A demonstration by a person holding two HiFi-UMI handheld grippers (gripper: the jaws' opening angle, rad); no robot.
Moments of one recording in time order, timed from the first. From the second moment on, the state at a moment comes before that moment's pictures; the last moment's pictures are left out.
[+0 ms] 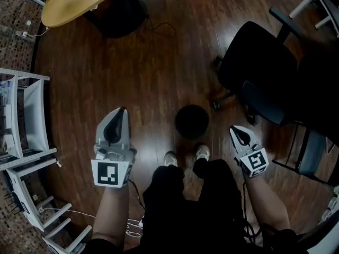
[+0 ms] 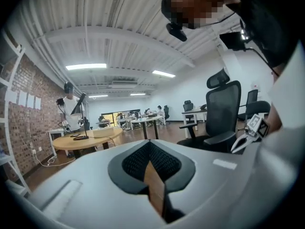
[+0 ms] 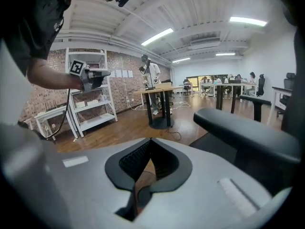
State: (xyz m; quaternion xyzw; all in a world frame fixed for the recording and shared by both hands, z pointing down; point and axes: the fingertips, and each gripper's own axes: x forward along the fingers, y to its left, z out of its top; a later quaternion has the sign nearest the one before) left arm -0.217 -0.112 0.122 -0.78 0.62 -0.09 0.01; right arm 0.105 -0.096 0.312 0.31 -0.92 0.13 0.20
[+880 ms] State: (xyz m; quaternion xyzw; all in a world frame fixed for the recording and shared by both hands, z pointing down) left arm -0.182 -0.154 0.381 -0.81 0.58 -0.07 0.04; right arm 0.079 -0.187 0.529 0.28 -0.94 0.06 0.17
